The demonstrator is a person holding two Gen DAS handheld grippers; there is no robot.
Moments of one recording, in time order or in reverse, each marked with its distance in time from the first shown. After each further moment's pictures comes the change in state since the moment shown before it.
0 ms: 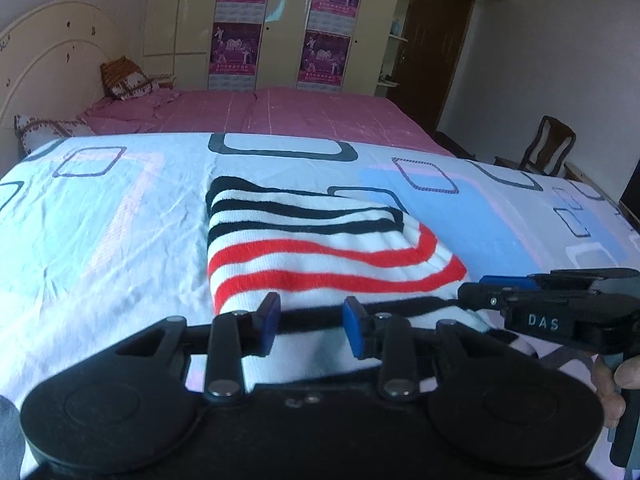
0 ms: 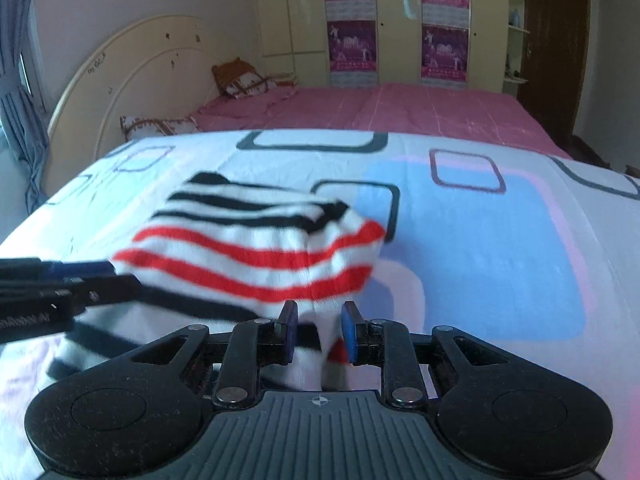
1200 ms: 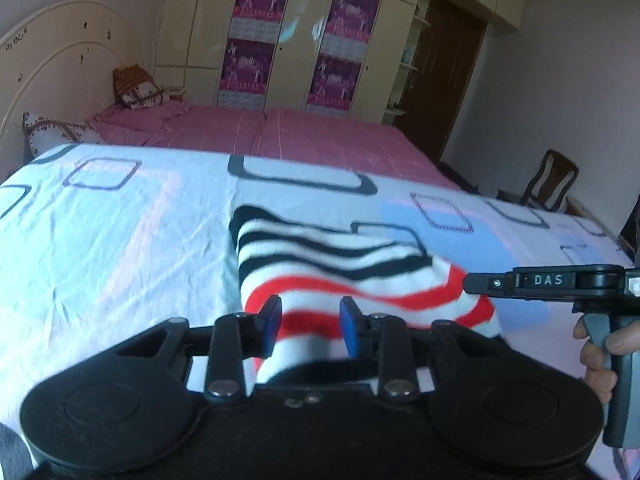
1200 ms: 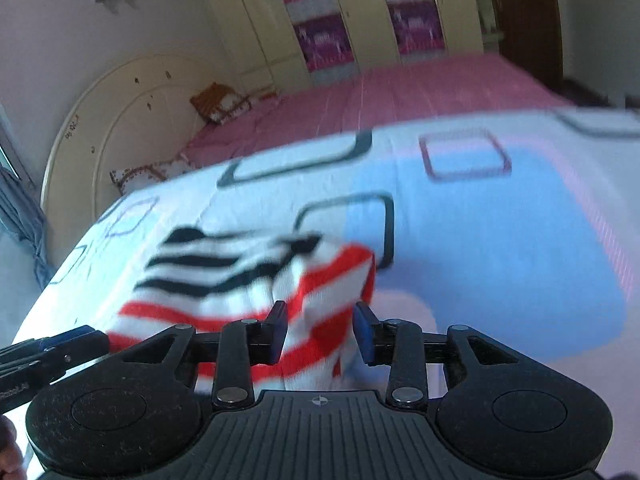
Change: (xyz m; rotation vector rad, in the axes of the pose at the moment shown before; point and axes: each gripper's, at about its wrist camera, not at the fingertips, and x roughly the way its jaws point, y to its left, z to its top) left arm 0.010 0.034 0.017 -0.068 -0.078 -0.021; right arm 0.019 -0.033 0.052 0.192 -0.043 0.083
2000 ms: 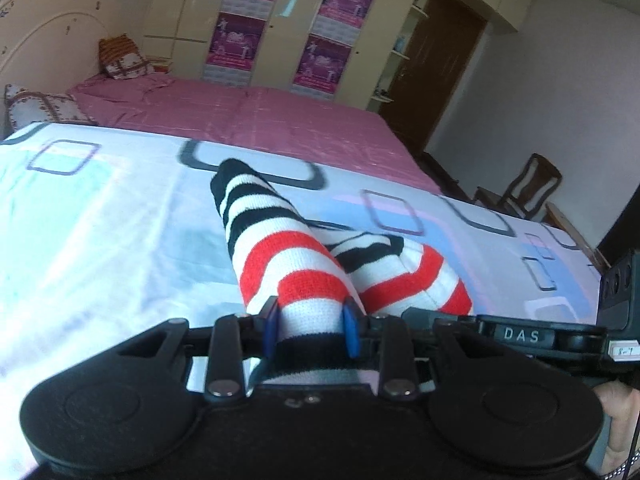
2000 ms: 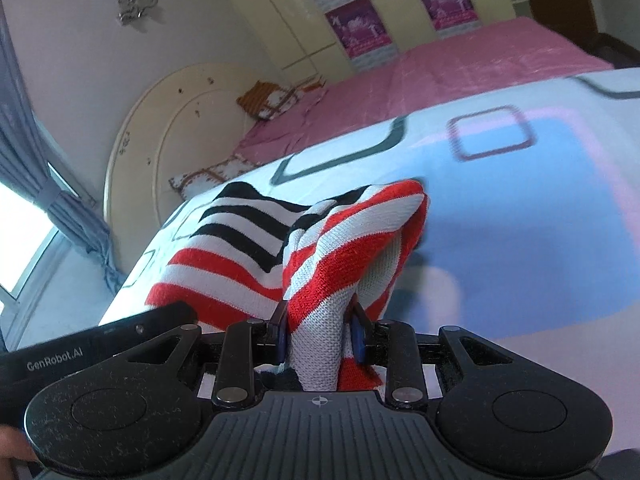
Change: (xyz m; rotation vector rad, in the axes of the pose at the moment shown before) left arm 0.002 -0.049 0.023 -0.078 0.080 -0.056; right arm -0.020 -0.024 -0.004 0.133 0.093 0.234
